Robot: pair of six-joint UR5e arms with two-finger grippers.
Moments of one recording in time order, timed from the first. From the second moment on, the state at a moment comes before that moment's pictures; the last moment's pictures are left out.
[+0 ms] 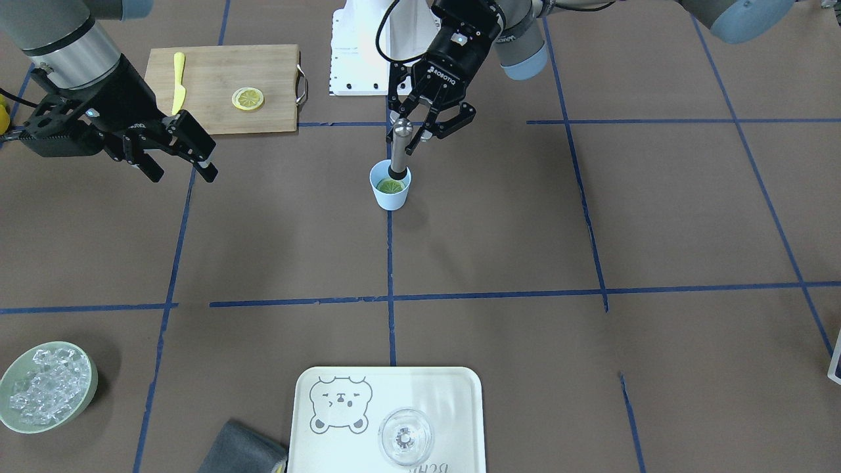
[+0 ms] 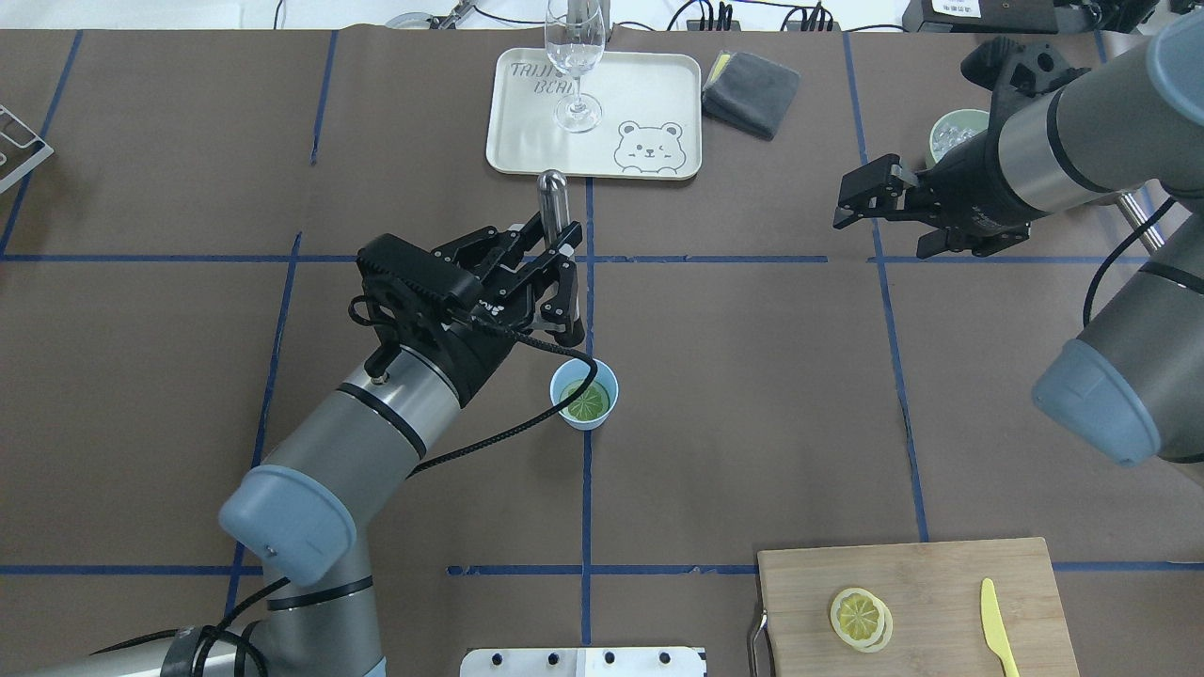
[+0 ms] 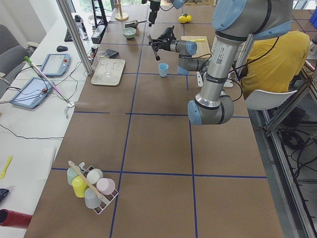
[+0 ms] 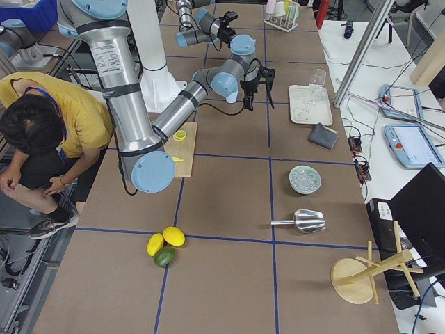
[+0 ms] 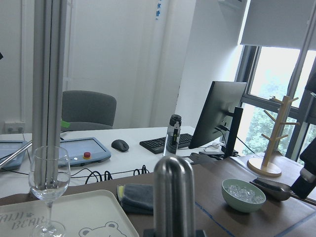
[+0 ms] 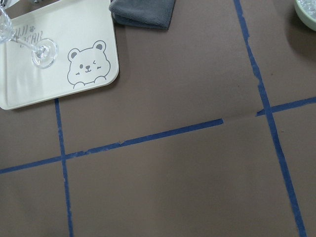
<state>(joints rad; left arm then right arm) -0.27 -2.10 -1.76 -2.73 -0.83 -0.62 0.90 -1.28 2.07 -1.44 2.11 1.27</state>
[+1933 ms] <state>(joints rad) -0.16 -2.17 -1.51 -2.77 -0.75 -0.60 0.90 -1.27 2.06 -1.44 2.11 1.27</state>
